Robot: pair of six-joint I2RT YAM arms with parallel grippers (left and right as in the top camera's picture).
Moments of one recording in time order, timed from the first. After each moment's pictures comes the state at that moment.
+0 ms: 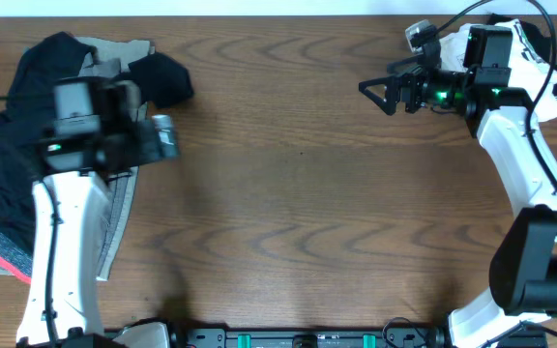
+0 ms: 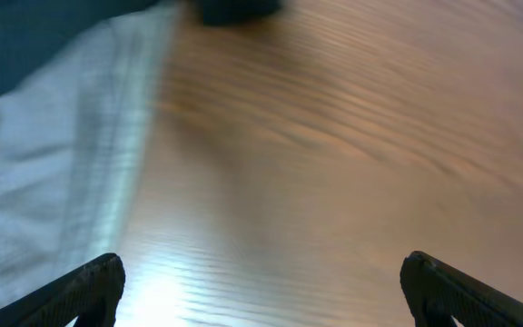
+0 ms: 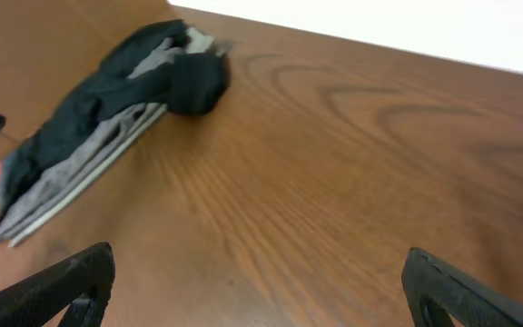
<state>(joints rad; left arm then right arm) 0.20 1.39 1.22 -0.89 0.18 -0.15 -0.02 1.80 1.37 -0.34 -0.93 -0.13</state>
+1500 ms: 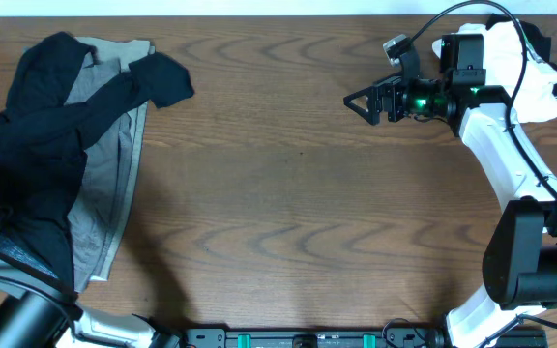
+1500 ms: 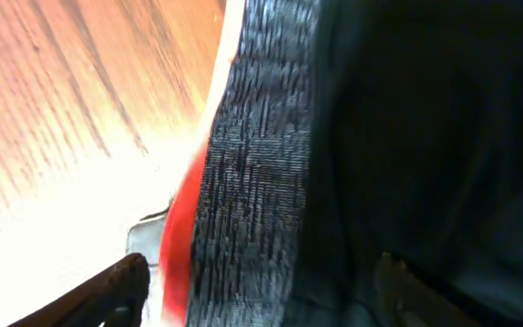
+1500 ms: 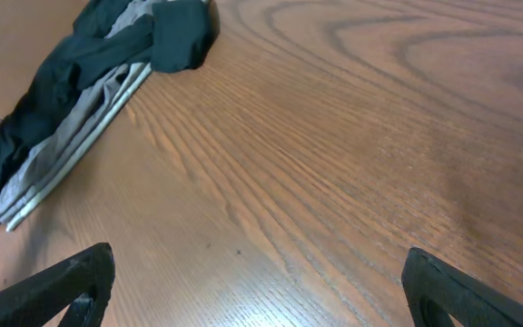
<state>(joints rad) 1.01 1.81 1.23 -0.62 0.00 -0.18 0.05 1.83 1.37 -0.44 -0.80 -0.12</state>
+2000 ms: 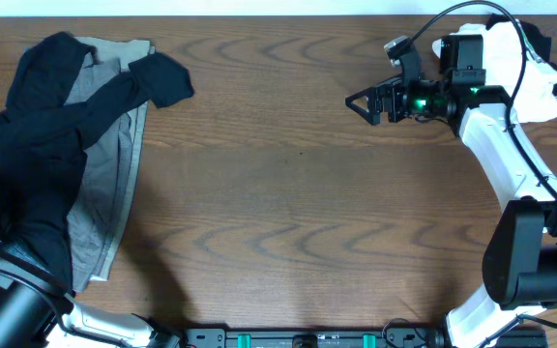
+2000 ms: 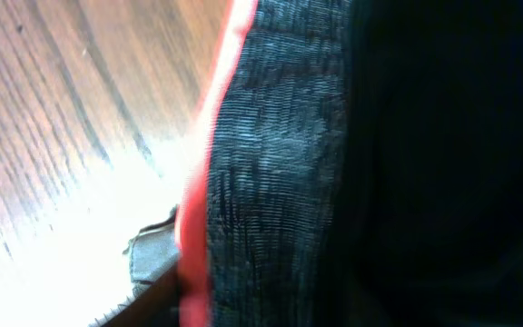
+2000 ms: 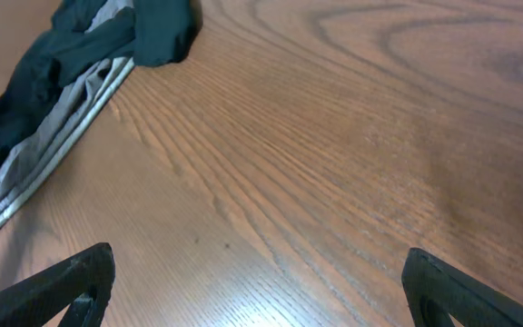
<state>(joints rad) 1.01 1.87 1.23 -0.59 -0.03 -0.19 0.05 1.83 1.37 -0.45 -0.76 -0.12</state>
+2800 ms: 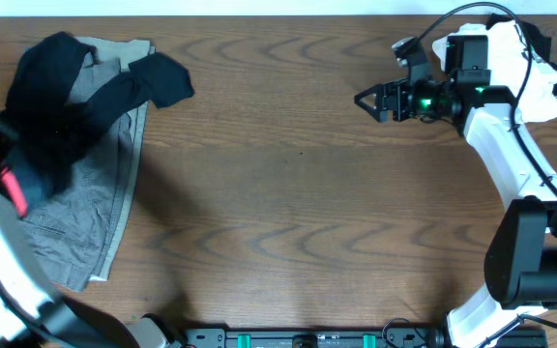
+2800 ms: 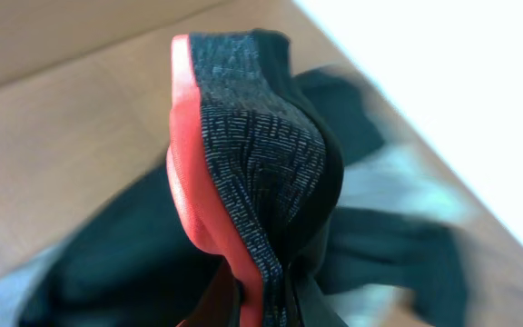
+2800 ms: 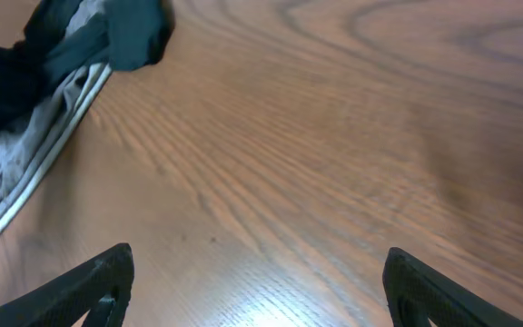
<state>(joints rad) 0.69 1.44 1.25 -0.43 0.20 -0.33 0.01 1.83 1.37 -0.46 -0.72 -0.07</state>
